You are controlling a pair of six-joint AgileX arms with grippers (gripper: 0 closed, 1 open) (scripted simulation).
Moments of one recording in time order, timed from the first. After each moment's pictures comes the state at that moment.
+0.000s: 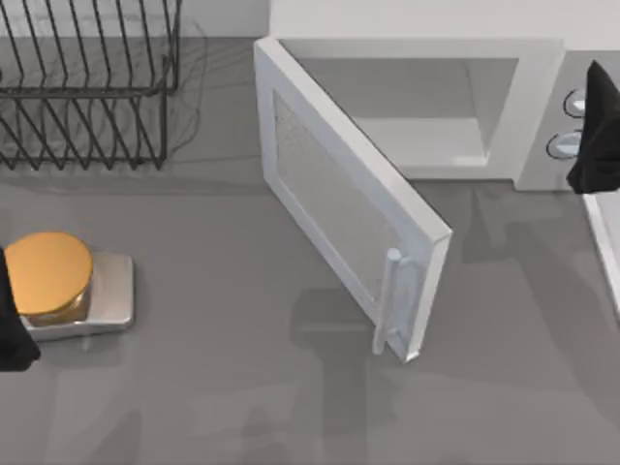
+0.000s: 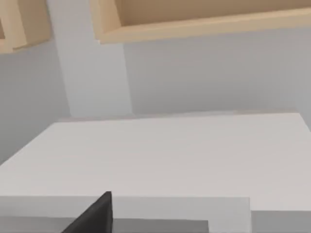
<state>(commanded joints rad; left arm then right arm) 0.00 0.00 0.00 0.00 0.00 0.00 0.42 0.91 0.42 0.55 0.25 0.11</state>
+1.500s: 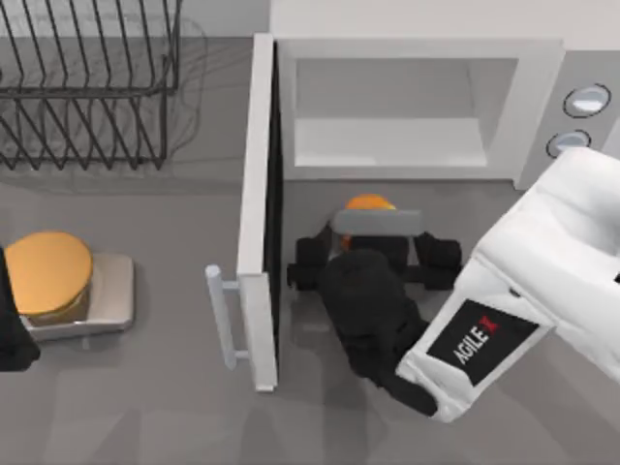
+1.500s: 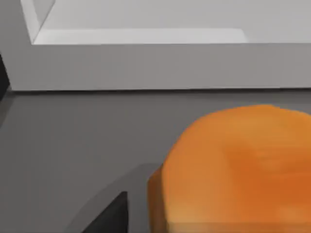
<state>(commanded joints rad) 0.00 0.00 0.00 0.00 0.00 0.00 0.81 2.38 0.97 0.96 0.81 0.34</state>
